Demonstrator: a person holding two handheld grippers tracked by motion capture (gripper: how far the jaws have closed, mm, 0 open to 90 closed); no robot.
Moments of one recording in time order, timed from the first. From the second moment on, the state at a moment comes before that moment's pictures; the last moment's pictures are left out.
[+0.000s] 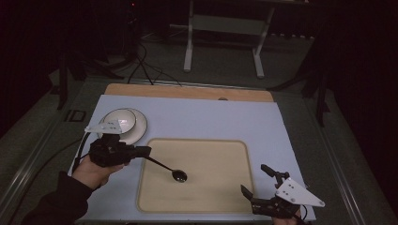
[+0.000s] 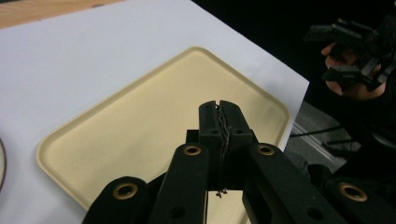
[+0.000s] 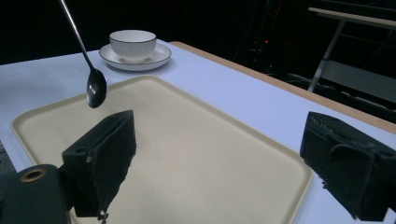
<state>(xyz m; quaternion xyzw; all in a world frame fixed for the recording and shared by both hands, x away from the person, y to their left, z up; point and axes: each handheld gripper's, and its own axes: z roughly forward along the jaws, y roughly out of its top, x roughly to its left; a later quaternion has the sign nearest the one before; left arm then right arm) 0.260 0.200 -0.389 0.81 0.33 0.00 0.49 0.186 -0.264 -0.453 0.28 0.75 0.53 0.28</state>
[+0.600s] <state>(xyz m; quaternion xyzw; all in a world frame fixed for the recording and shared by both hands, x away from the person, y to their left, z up) 0.272 0.171 -0.409 0.85 0.30 -0.05 0.44 0.186 -0.264 -0.453 0.29 0.75 0.53 0.28</state>
